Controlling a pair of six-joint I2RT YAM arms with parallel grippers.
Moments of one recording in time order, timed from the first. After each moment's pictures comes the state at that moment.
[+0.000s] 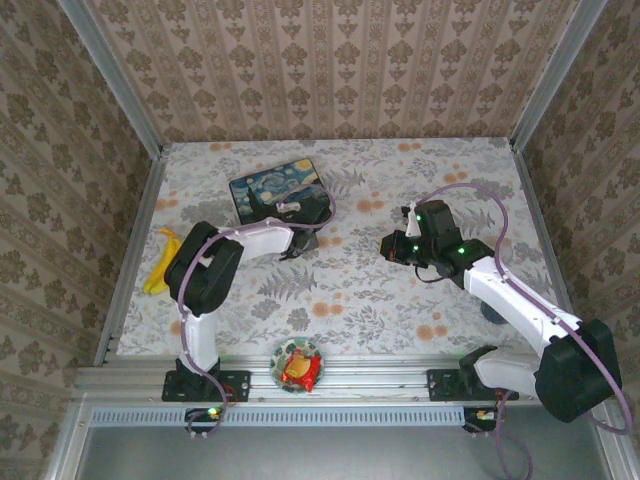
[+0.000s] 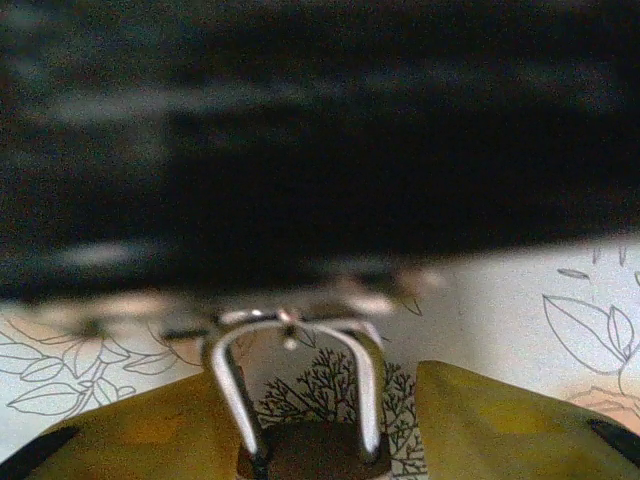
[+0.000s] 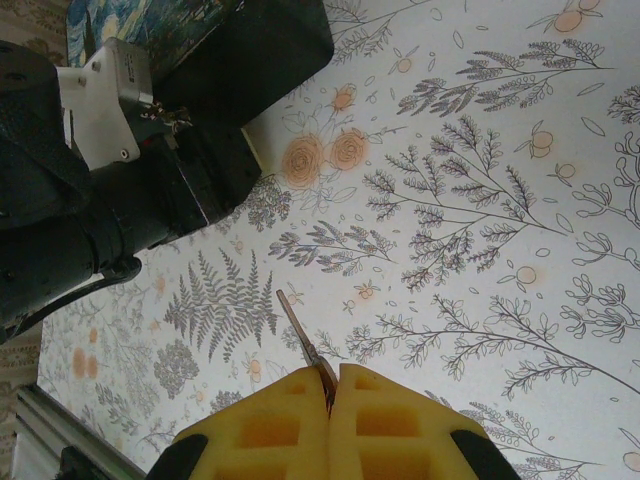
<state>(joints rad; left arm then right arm) -0.70 1.95 1.22 -0.44 -0.39 -0.83 0.39 1.19 0.82 -0.40 -0.30 0.64</state>
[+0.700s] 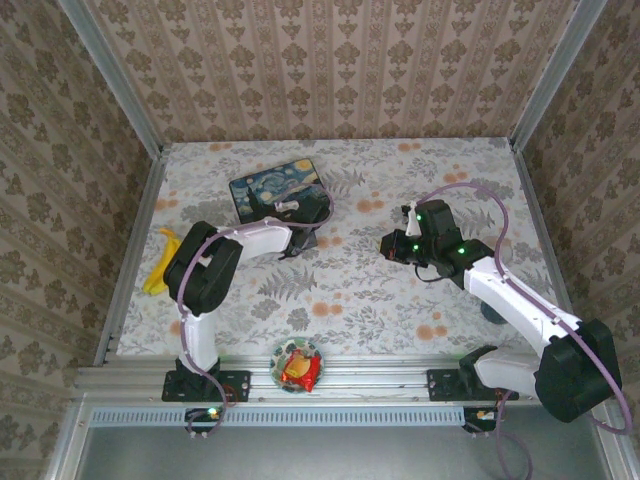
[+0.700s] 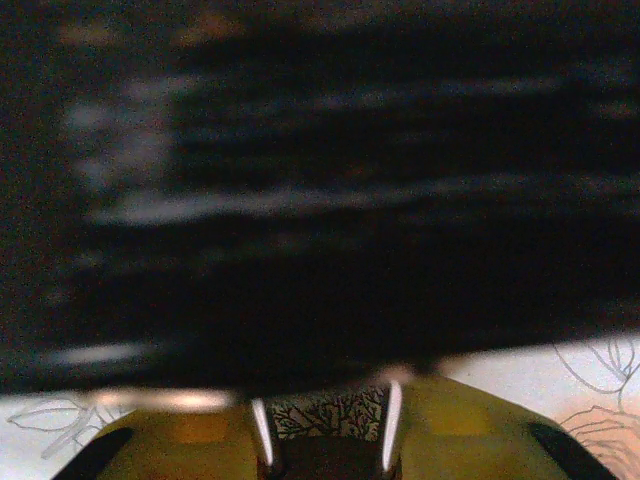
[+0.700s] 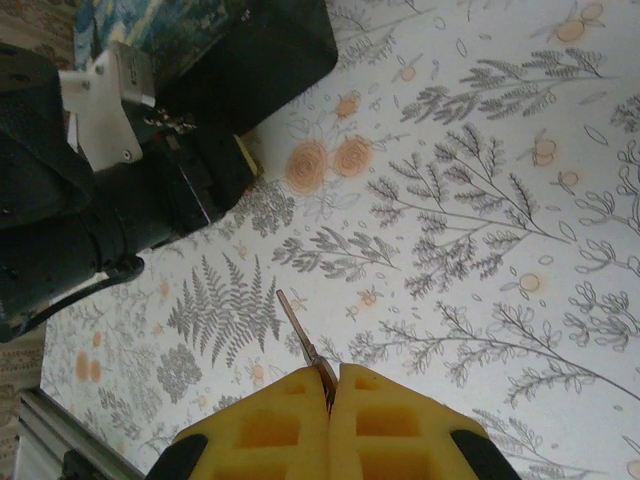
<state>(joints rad) -0.69 1.95 1.22 -0.42 -0.38 -0.82 0.39 1.19 0.81 -0.37 -0.30 0.64</state>
